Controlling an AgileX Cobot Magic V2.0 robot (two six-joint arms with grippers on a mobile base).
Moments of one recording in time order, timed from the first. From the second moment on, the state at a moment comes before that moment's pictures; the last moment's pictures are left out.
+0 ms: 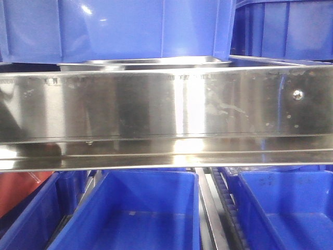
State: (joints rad) left arm 0.00 0.00 -0.05 0.28 -0.23 -0.75; right arm 0.05 0.00 -0.25 0.42 0.23 0.13
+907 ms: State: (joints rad) left arm -0.74 0.61 -0.59 0.52 0.52 -0.63; right arm 0.09 0.57 -0.75 0.34 0.81 -0.14
